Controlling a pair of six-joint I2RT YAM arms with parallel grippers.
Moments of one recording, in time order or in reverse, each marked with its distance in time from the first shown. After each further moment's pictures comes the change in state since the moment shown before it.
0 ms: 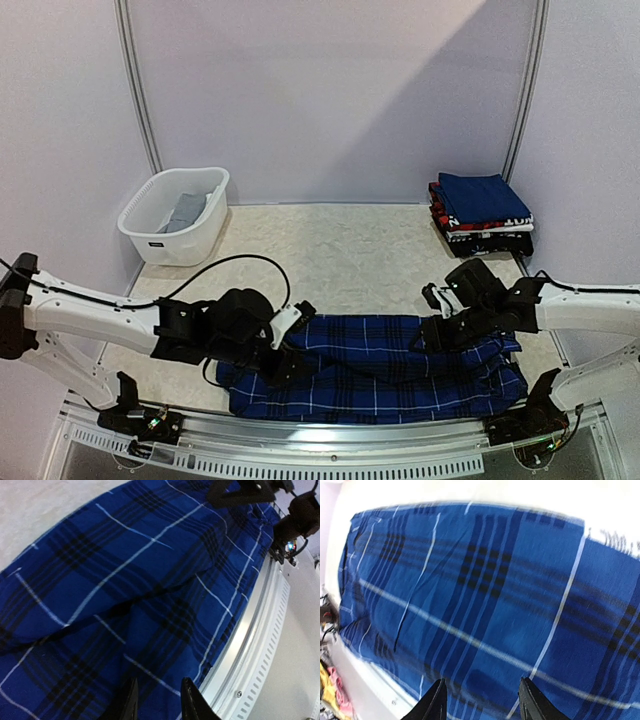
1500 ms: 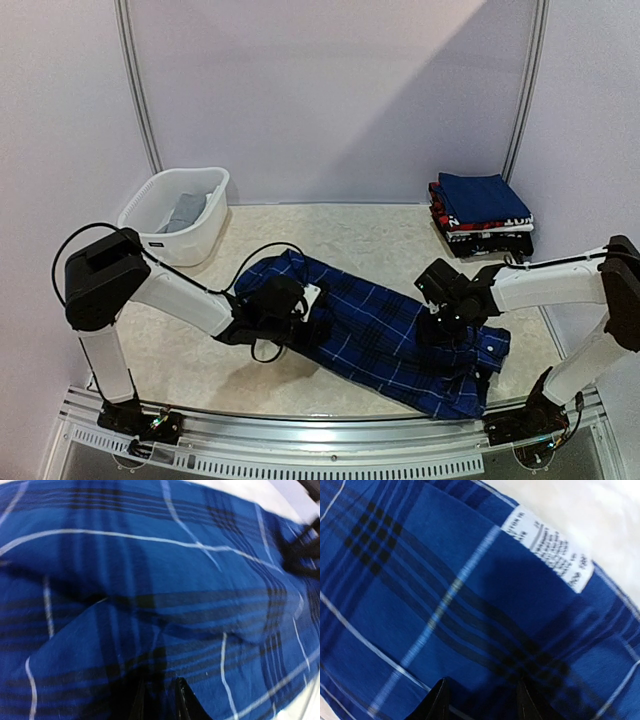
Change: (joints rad) left arm 0.223 0.518 0.129 0.406 -0.014 0.050; right arm 0.000 0.318 0.147 -0.076 0.367 0.026
